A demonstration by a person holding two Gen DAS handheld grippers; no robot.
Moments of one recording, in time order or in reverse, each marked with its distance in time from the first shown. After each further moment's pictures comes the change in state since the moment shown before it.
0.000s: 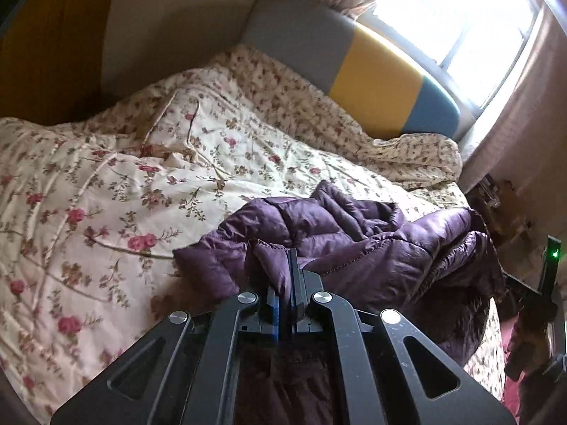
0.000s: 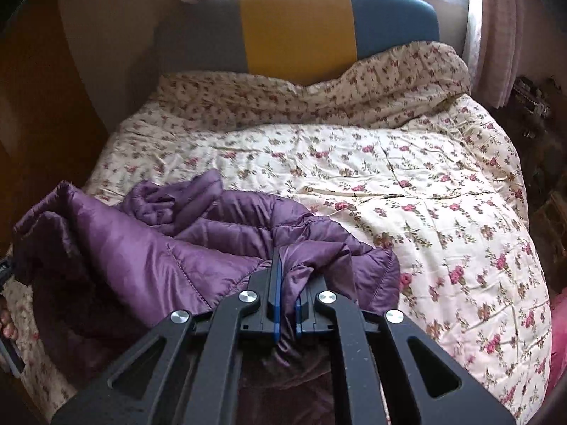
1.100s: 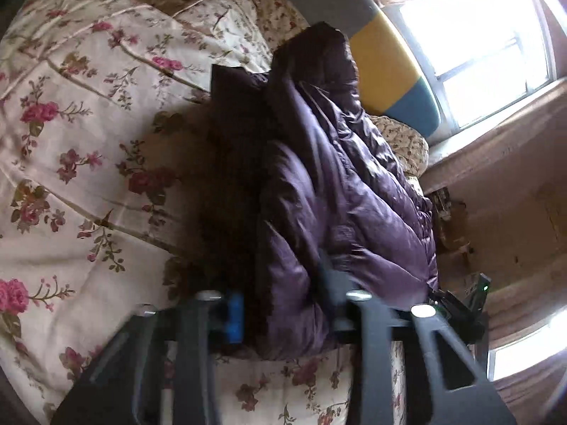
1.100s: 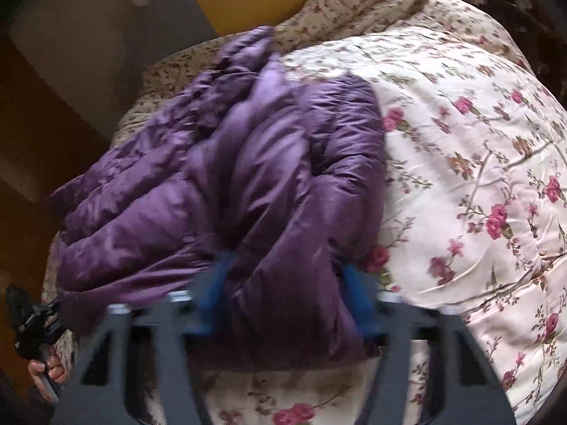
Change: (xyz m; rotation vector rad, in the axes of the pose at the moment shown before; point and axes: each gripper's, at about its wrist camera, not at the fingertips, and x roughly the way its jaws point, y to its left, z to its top) left arm -0.012 0.040 -0.114 -0.242 0.137 -0.251; right arm -0.005 -0.057 -0.120 0.202 0.092 0.168
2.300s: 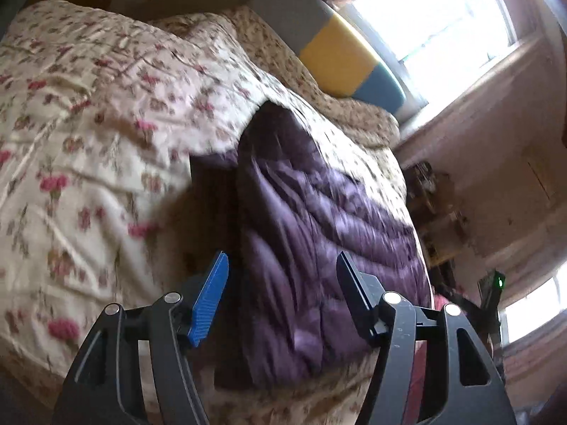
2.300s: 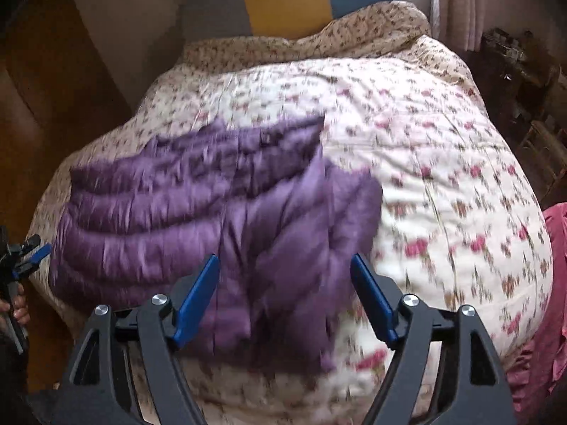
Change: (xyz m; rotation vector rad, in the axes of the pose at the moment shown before) left arm -0.156 -0.012 -0.124 0.090 -0.010 -0.014; right arm -0.161 0.046 -0.167 -0.138 -0.051 -0.106
